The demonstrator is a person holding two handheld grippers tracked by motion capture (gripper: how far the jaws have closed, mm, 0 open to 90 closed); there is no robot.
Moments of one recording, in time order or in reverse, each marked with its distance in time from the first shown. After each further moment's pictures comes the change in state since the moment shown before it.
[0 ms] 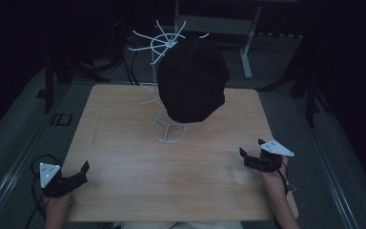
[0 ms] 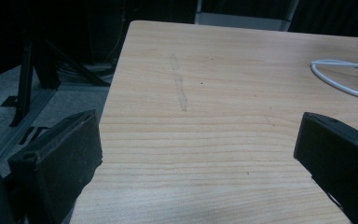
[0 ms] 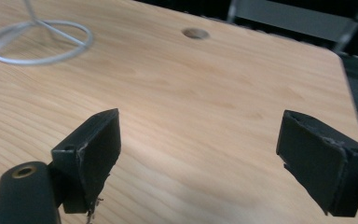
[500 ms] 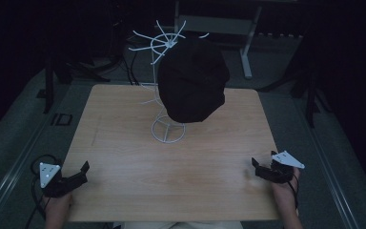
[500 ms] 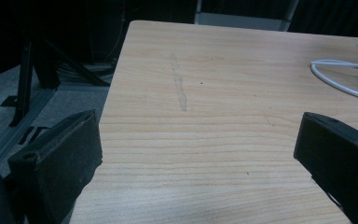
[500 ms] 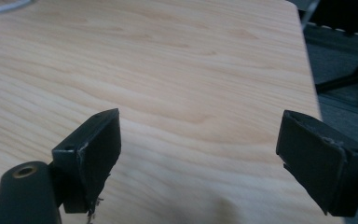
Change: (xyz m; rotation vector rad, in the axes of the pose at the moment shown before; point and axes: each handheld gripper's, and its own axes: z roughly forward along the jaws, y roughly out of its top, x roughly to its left) left arm 0.000 0.000 0.000 0.000 0.000 -0.001; right arm -0.021 -0.042 -0.023 0.072 -0.104 0.040
